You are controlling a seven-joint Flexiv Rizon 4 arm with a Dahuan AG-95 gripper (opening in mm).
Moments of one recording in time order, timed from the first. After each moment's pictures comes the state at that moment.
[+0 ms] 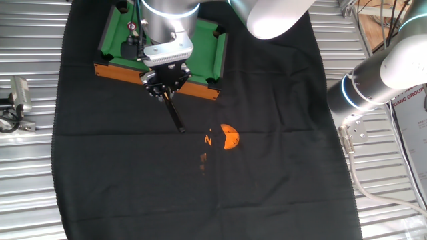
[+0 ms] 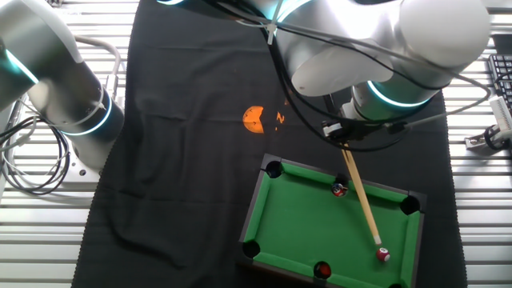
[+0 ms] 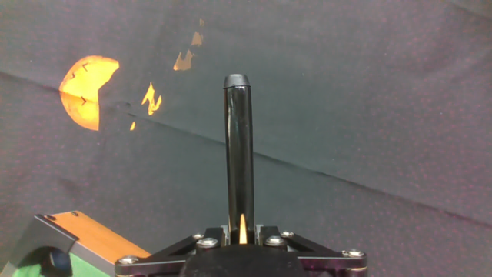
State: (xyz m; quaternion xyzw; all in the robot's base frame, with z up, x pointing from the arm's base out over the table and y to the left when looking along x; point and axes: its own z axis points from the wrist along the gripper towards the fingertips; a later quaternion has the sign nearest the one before) arm 0.542 -0.040 0.093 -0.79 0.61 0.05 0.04
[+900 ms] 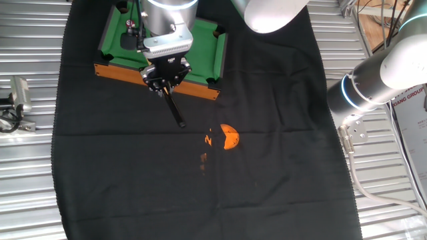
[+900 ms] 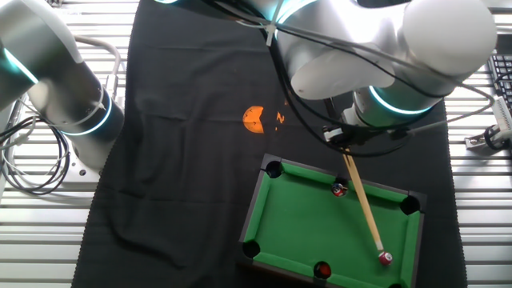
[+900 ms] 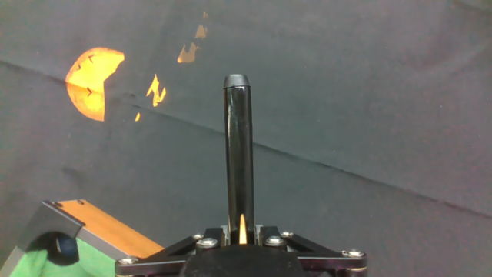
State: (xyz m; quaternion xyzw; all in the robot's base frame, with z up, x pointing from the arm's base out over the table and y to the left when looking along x) arm 0.542 -0.052 0.098 -0.79 0.60 0.05 0.04
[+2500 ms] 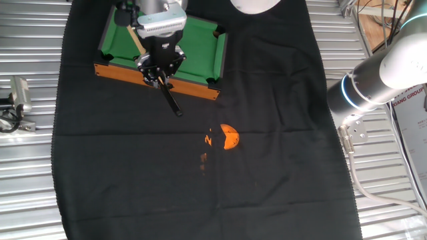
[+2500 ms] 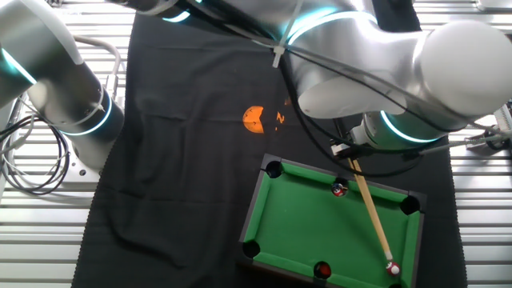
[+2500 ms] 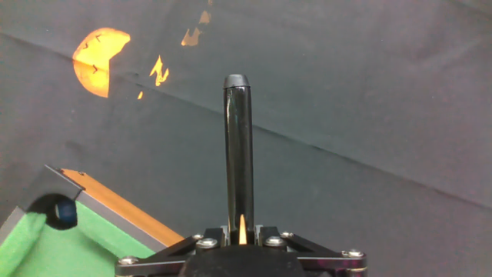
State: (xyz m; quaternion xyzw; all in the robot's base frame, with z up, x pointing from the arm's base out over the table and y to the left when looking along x) arm 0.552 -0.073 0.105 -0.80 0.59 0.06 0.06
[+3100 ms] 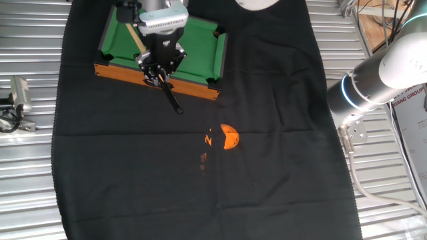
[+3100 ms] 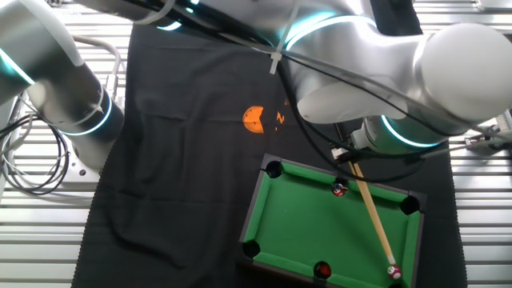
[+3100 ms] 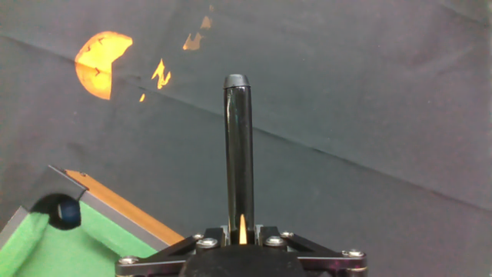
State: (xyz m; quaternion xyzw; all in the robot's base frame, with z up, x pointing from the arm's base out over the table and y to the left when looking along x) arm 0.551 -0.084 0.111 -0.81 0.58 0.06 0.06
